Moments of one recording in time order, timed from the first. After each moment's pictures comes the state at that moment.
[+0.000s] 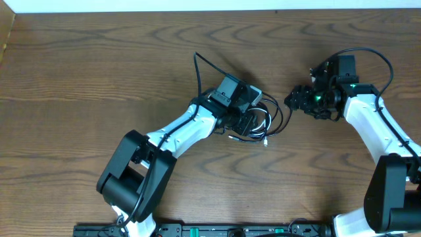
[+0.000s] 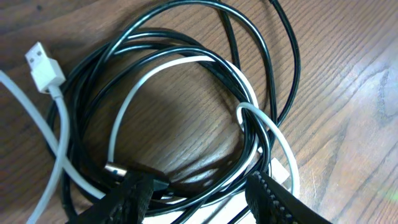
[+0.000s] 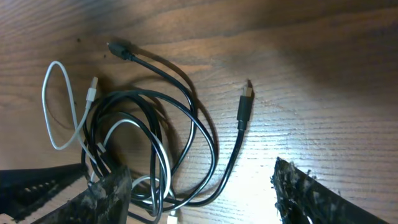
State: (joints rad) left arm -0.61 1.87 1.16 -0.36 0.37 -0.05; right arm 0.03 1.68 1.10 -0.63 -0.37 0.33
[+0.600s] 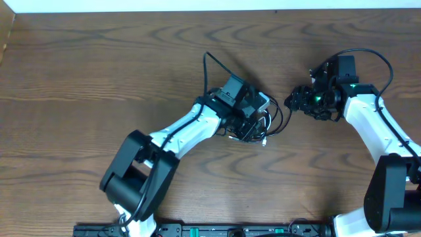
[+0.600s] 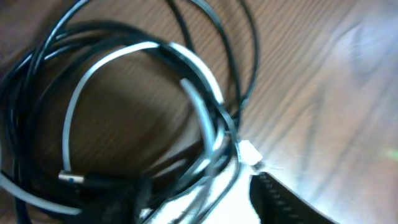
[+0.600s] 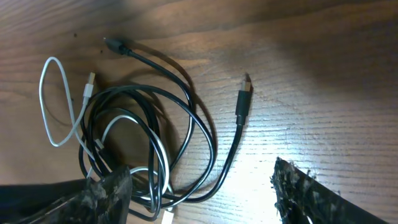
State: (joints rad) left arm -0.64 1.89 1.20 -0.43 0.43 0.10; right arm 0.03 1.68 1.10 -0.64 -0.37 0.32
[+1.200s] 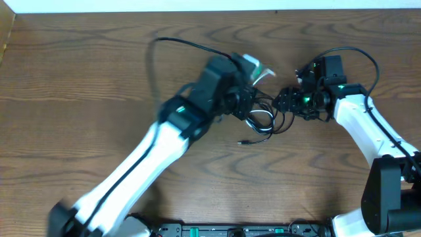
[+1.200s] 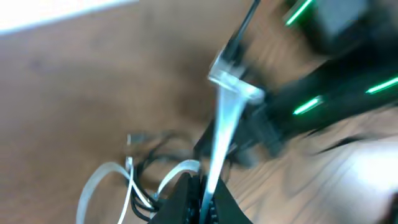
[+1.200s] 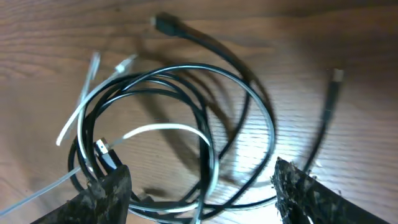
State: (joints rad) left arm -0.63 1.45 1.25 -0.40 0.25 -0.16; right arm 0.12 1.68 1.10 -0.60 -0.43 0.33
